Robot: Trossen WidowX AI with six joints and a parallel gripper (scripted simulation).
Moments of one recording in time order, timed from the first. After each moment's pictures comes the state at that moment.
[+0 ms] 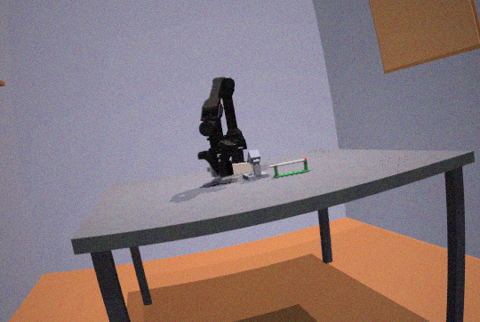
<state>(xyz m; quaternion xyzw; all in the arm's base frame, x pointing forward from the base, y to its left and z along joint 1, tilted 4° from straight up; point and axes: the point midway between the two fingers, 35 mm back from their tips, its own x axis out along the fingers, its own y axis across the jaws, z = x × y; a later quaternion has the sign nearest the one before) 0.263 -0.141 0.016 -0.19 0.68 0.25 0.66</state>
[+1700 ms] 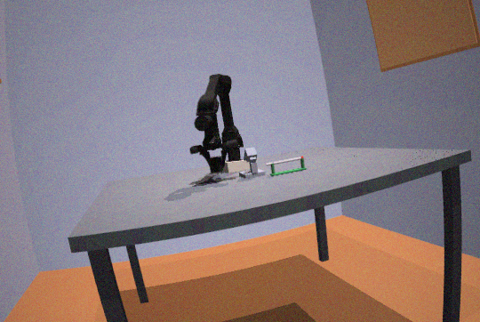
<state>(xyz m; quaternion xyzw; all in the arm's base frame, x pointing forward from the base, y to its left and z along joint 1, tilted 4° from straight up) 0.259 -0.144 0.027 0.16 0.71 -0.12 0.68</state>
